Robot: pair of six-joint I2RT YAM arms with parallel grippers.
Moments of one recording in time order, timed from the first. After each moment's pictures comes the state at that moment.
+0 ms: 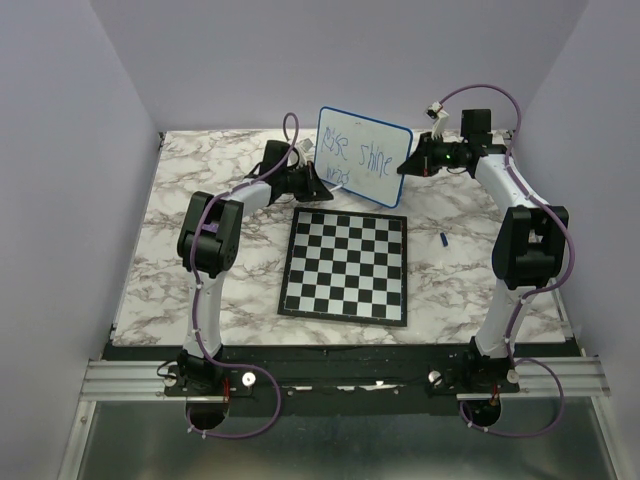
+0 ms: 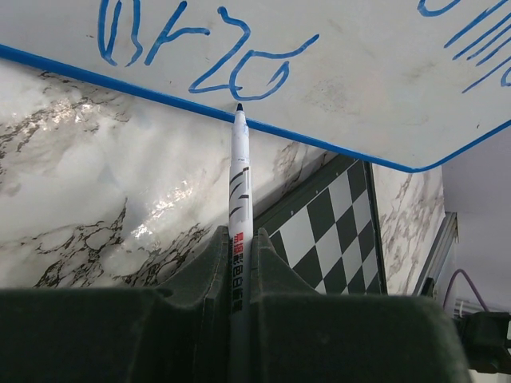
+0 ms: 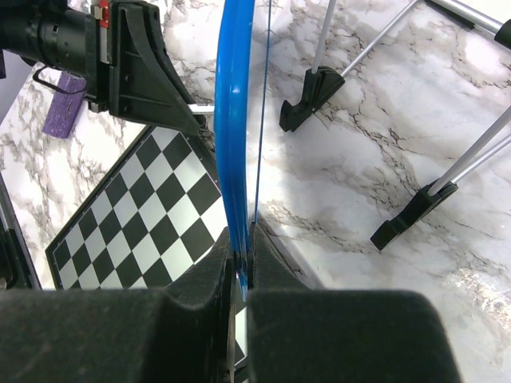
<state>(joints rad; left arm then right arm) -0.30 2.21 1.57 0.00 0.71 -0.55 0.03 1.97 1.65 -0.41 -0.91 -0.11</state>
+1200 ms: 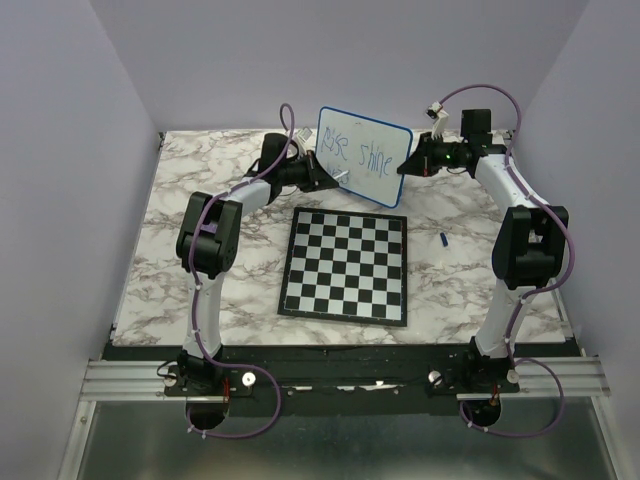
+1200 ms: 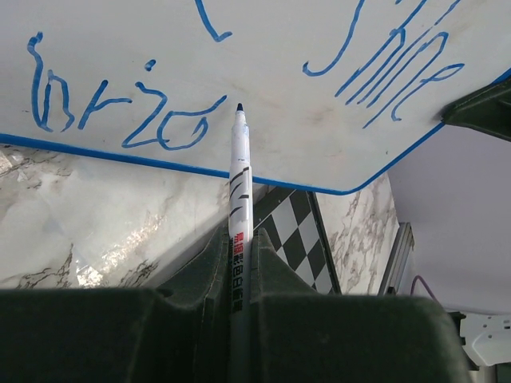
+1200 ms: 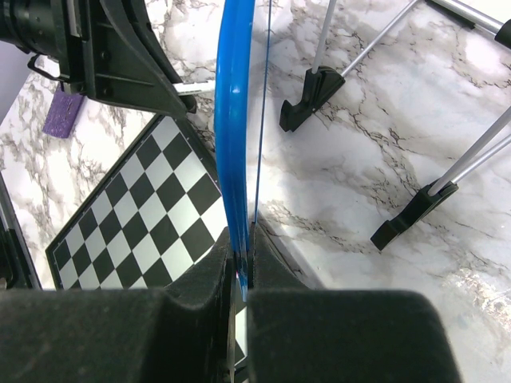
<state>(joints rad) -0.30 2.19 1.56 0.19 0.77 -0.68 0.03 1.97 1.65 -0.41 -0.91 -0.11</state>
